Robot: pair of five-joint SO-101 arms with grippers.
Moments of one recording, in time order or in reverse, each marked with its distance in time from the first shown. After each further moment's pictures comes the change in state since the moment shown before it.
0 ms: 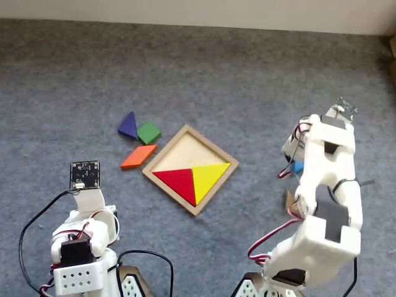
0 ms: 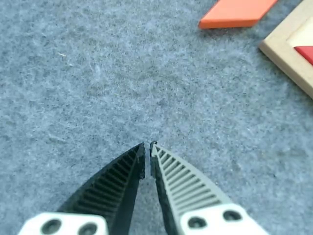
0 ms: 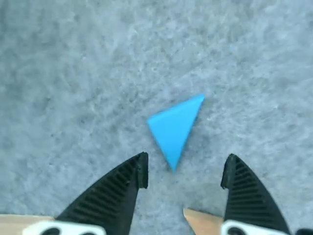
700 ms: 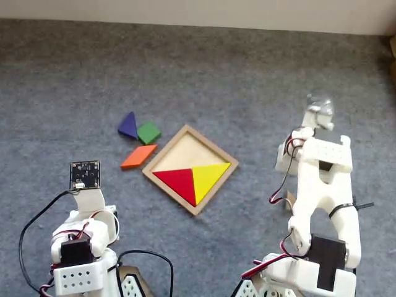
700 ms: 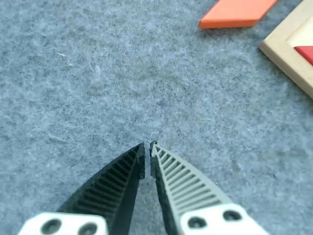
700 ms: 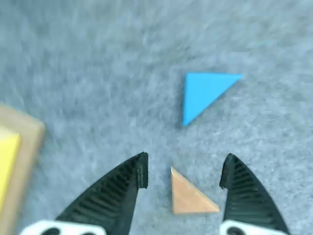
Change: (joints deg) left arm 0.0 0.0 0.0 0.0 0.0; right arm -3.1 -19.5 12.7 1.2 20.7
